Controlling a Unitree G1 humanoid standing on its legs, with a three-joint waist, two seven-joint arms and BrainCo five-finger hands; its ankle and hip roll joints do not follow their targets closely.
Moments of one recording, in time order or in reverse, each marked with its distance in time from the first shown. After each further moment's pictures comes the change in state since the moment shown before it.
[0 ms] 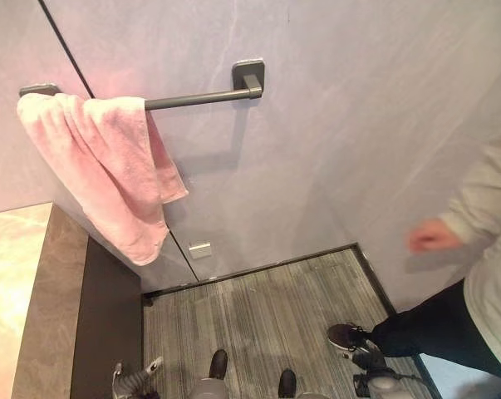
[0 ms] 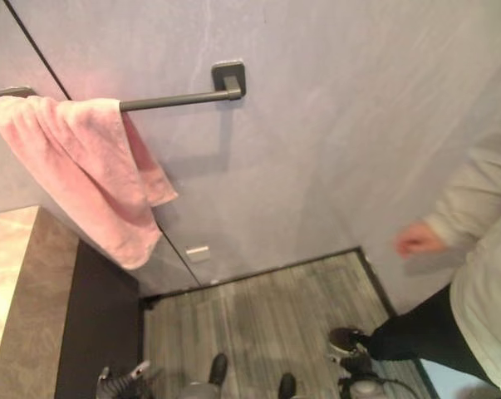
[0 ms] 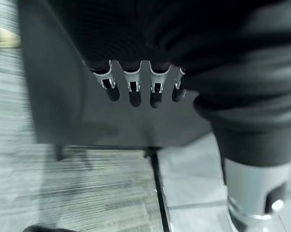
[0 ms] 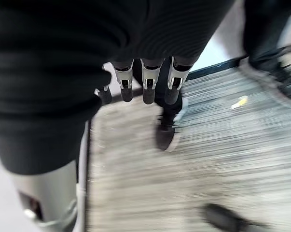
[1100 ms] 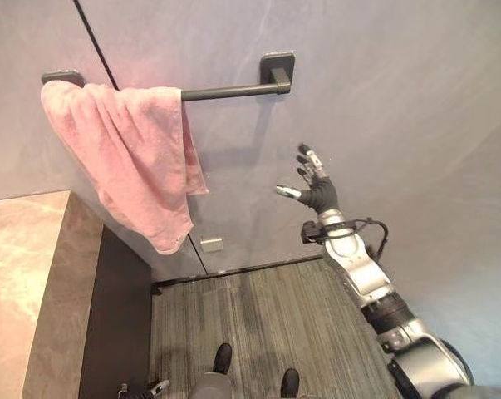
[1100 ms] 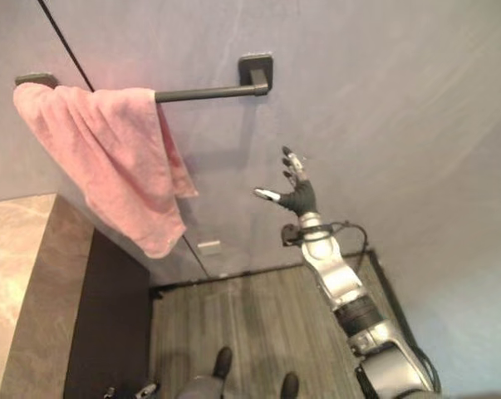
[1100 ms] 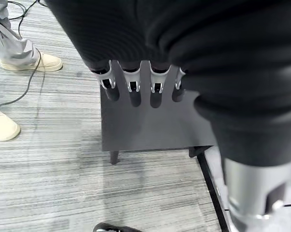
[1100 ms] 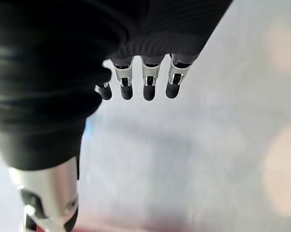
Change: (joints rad) left arm 0.034 -0.023 -0.039 0.116 0.035 0.023 -0.028; right arm -0.592 -0.039 0.294 -0.442 0.194 -0.119 0.057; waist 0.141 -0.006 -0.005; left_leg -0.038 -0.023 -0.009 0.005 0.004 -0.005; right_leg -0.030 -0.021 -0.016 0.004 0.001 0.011
